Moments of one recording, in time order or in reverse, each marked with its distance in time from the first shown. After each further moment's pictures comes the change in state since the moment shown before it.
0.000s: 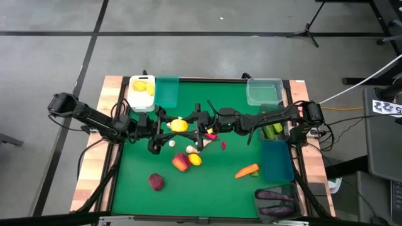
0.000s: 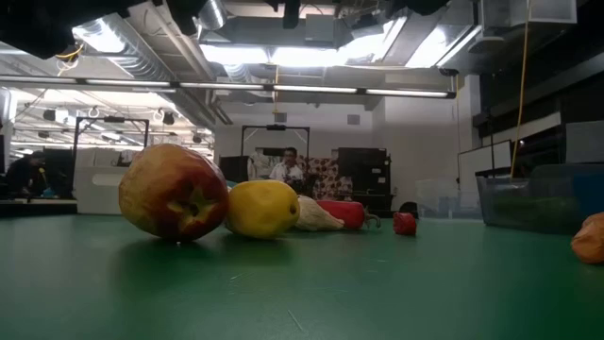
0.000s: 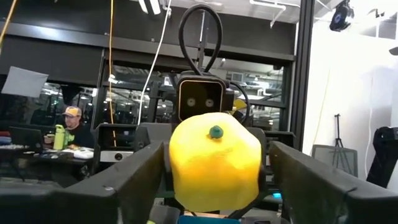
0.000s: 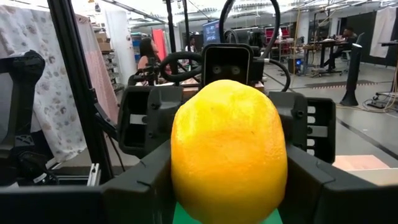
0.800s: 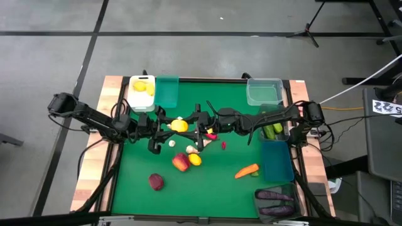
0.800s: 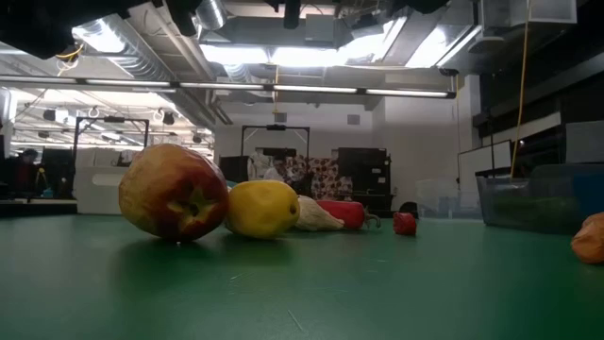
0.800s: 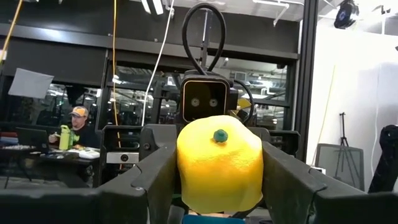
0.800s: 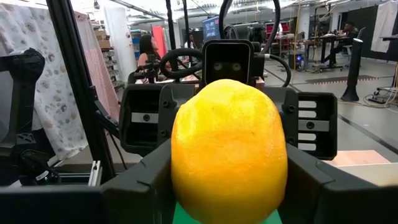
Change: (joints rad) left arm 0.000 0.000 0.000 0.001 -0.013 0.009; right arm 0.000 0.000 0.001 -0.027 -0.001 0.006
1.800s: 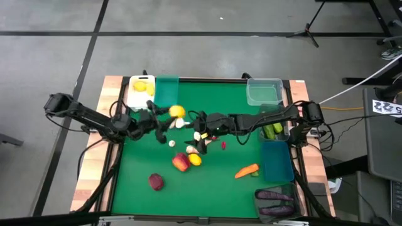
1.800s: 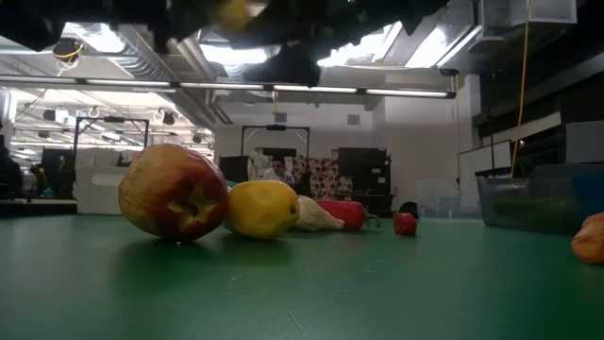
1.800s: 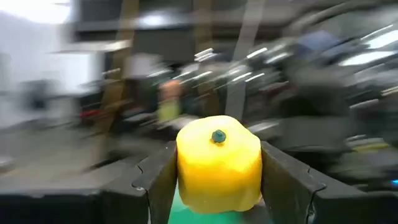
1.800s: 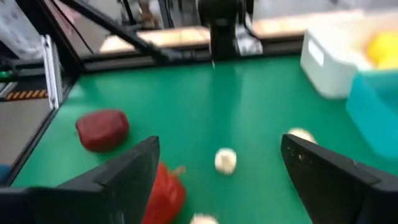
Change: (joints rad) left arm 0.000 -0.133 0.001 -0.281 -0.454 0.118; right arm -0.002 0.002 -0.002 -0.500 0.041 0.029
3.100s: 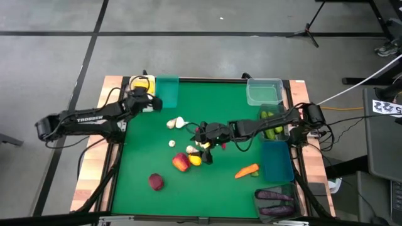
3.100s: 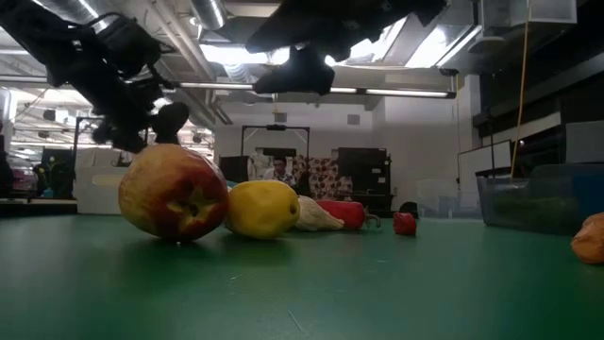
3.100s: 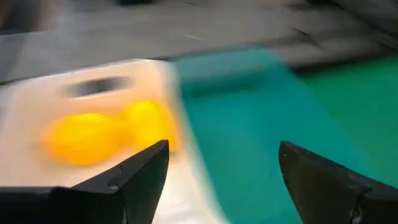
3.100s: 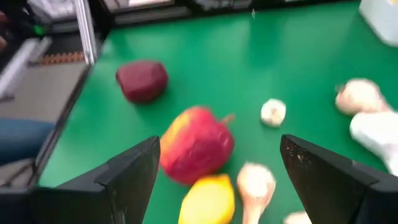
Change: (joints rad) left arm 0.714 -0.129 -0.001 -1.051 0.135 -0.564; right arm 0.088 -0.002 0.001 -0.150 -0.058 0.058
